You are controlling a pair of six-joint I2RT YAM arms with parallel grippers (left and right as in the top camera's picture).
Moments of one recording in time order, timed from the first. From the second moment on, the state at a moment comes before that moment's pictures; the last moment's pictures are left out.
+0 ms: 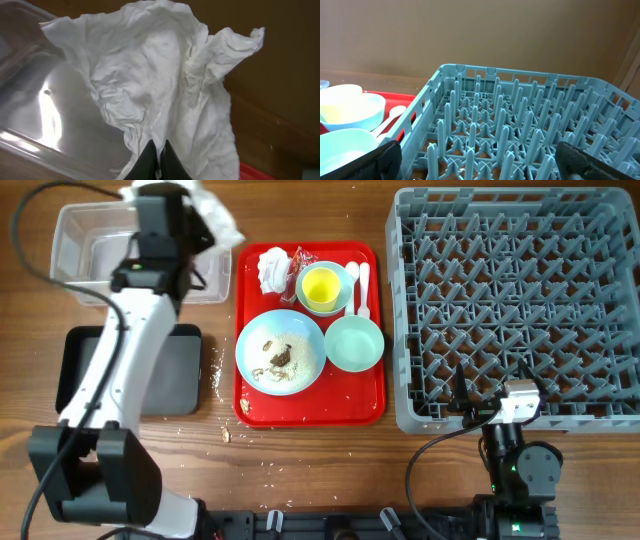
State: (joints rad) left arm -0.06 1.68 1.40 -0.35 -0.21 -0.50; right arm -0.04 0.03 0.01 0.00 -0.07 -0.09
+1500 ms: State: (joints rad) left arm -0.23 1.66 1.40 -0.64 0.11 -0.66; right arm -0.04 0.03 0.01 0.00 -0.07 -0.09
